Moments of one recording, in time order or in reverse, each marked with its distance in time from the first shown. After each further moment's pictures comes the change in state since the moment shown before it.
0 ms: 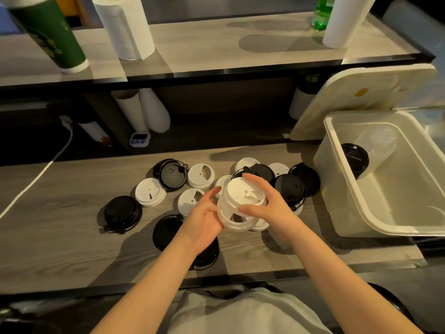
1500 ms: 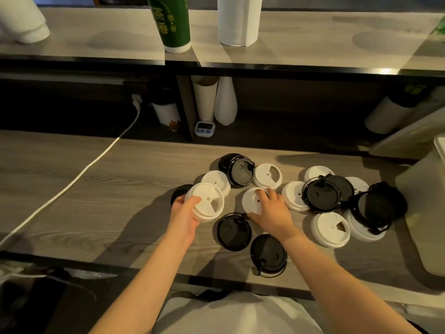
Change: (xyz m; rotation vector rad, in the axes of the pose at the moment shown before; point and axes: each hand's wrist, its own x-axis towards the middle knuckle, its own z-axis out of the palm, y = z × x) left_hand -0.038 0.085 -0.174 -0.020 0.683 0.210; right_hand 0.107 0.077 0.151 -1.187 -0.014 -0.002
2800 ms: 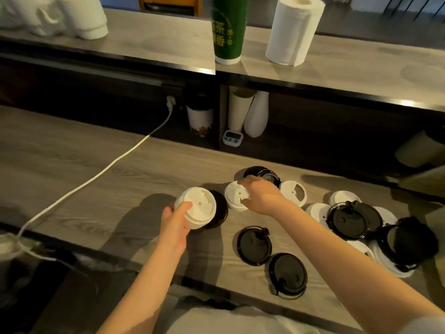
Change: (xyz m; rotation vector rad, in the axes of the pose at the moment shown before) left_hand 0.009 0.027 -0.062 -0.106 0.166 0.048; right_hand 0.051 -0.112 -0.070 -0.219 -0.225 -0.397
